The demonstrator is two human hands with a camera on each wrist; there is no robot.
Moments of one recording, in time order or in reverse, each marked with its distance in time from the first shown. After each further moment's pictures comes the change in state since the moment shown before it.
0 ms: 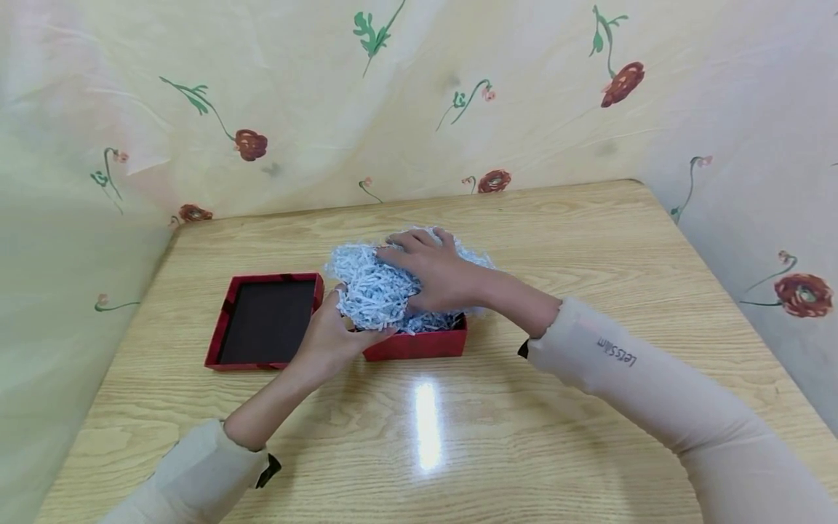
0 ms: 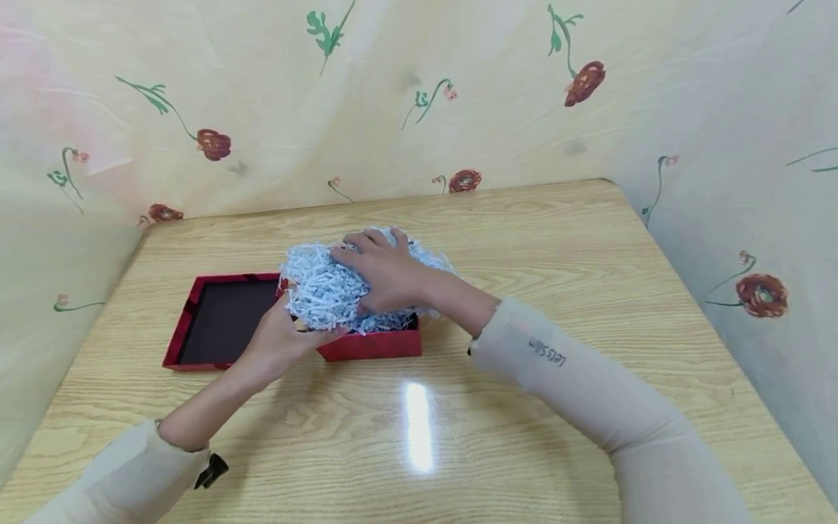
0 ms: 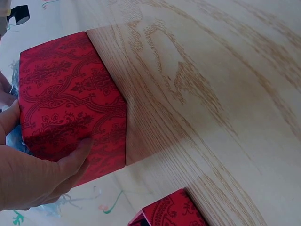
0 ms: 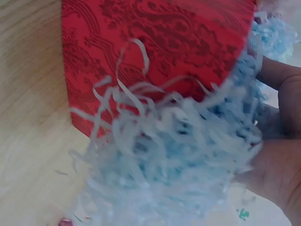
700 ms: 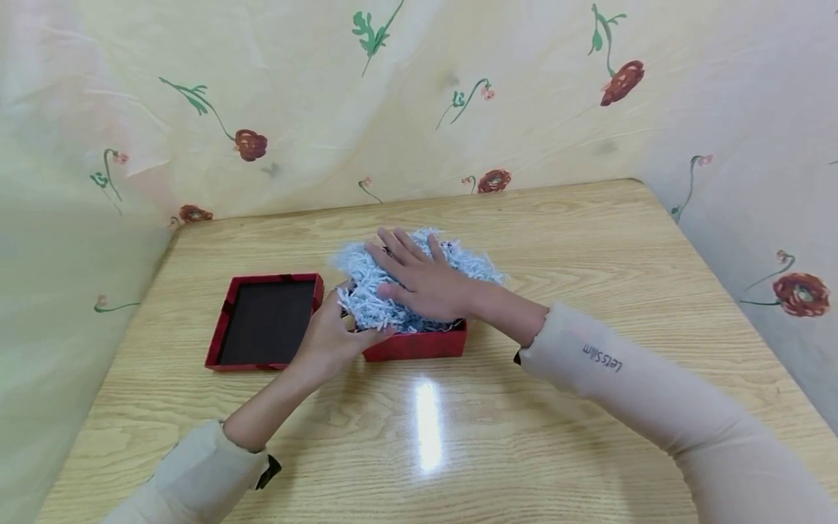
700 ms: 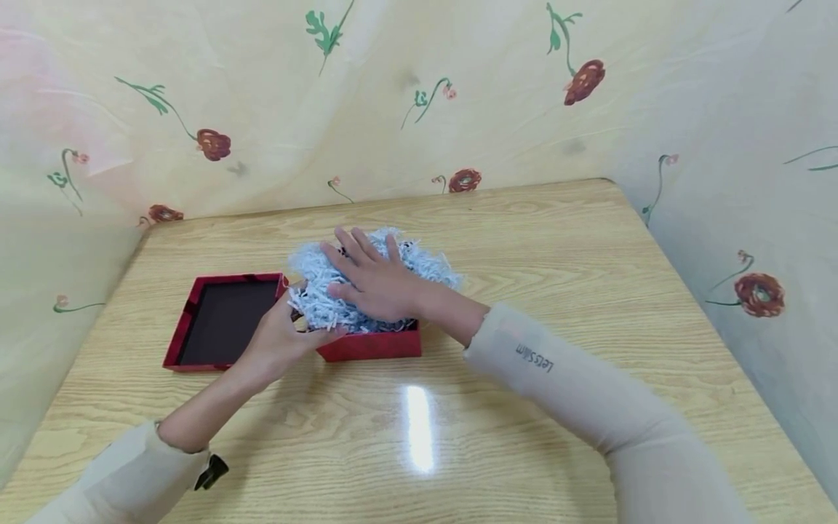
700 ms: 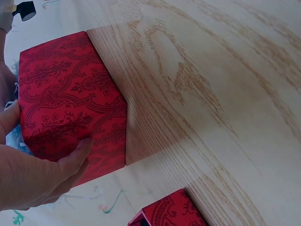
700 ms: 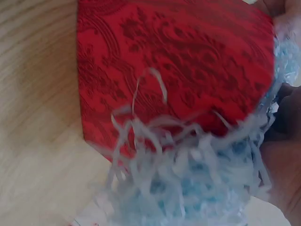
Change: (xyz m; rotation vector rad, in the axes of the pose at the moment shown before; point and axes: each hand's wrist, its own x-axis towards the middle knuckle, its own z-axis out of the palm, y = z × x) left_hand -0.002 0.000 0.000 0.035 -0.005 -0.027; right_hand 0.005 0.000 0.023 0.079 -0.009 -0.008
